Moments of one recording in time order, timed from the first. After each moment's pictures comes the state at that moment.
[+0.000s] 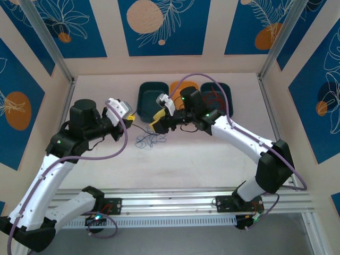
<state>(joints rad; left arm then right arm) -0.44 0.92 1.18 -0.70 0.38 0.35 0.69 1.52 1.23 -0.26 -0.73 0.04</state>
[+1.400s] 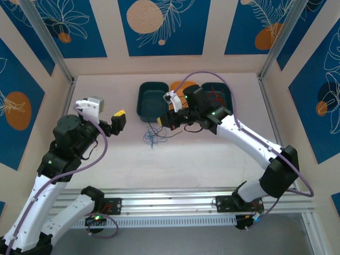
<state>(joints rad) -0.43 0.71 1.02 -0.50 -0.06 -0.06 0.68 1.45 1.30 -0.47 -0.55 0.31</state>
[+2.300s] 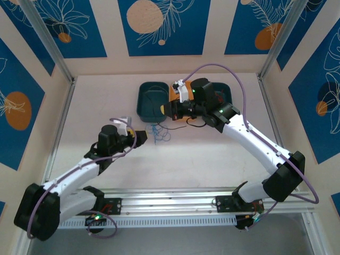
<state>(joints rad) -0.43 1.07 0.42 0.26 0.32 -0.52 0.65 1.40 1.36 -0.44 -0.47 0.45</state>
